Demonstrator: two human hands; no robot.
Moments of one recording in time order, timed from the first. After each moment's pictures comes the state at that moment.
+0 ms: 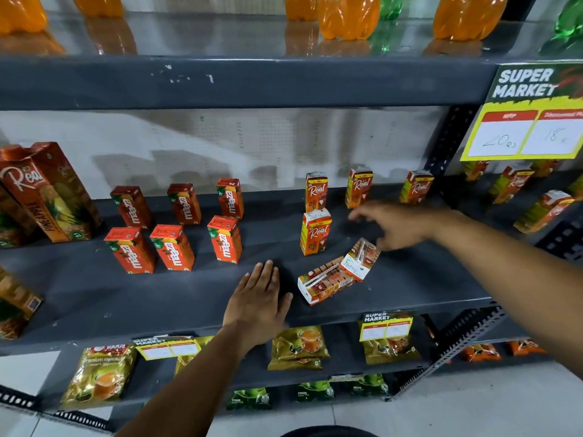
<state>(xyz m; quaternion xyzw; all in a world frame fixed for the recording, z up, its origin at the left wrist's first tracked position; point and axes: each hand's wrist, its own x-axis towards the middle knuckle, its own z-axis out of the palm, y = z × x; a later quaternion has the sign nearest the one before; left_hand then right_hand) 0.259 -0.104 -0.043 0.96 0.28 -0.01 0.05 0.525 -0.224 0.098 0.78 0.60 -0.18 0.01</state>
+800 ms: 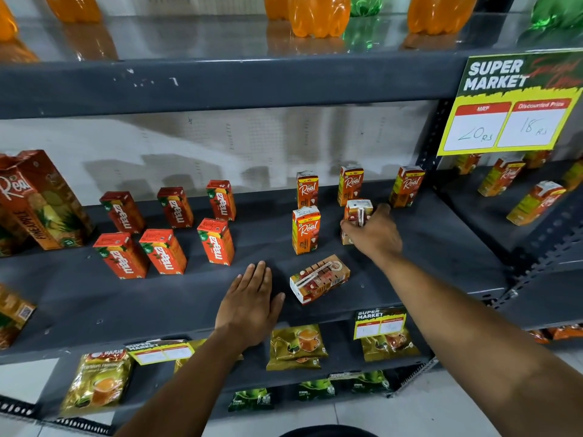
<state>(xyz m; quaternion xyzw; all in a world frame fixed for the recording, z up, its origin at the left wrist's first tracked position) 0.258 -0.106 -0.046 0.96 0.29 0.02 0.06 0.512 -0.201 0.012 0.91 0.20 -0.04 -0.37</state>
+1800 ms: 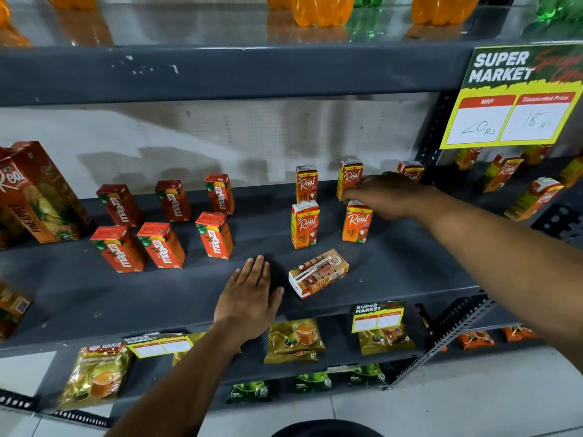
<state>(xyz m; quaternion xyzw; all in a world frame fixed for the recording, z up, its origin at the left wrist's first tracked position) 0.258 -0.105 -0.045 0.96 0.29 0.00 0.04 0.555 -0.209 0.100 0.77 0.62 0.00 0.14</state>
